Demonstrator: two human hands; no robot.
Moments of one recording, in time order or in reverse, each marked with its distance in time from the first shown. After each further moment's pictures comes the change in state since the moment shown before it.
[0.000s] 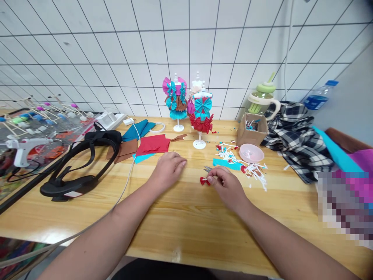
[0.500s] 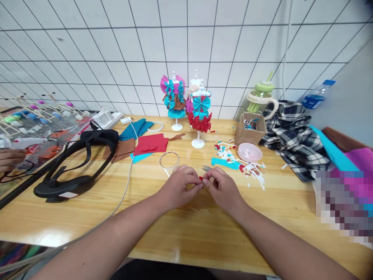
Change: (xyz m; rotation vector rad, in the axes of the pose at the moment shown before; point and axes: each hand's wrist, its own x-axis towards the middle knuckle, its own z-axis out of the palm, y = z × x) left_hand -0.019 0.043 0.010 -0.305 -0.100 0.214; right_hand -0.004 -0.005 0.006 -0.085 -0.042 0.001
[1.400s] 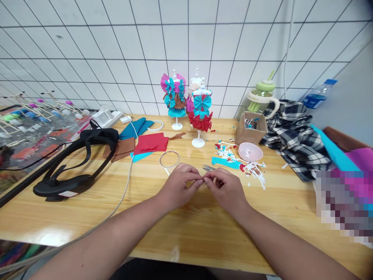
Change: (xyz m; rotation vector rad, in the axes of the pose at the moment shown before) left_hand 0.000 0.003 0.002 -0.042 0.103 -0.033; right_hand -0.004 -0.007 -0.004 0.030 0.153 -0.090
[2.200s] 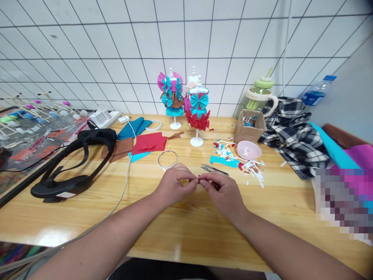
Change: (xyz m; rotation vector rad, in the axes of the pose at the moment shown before) left_hand 0.001 -0.006 0.000 -0.085 0.122 0.032; right_hand -0.006 -0.008 0.003 0.245 -0.028 0.115
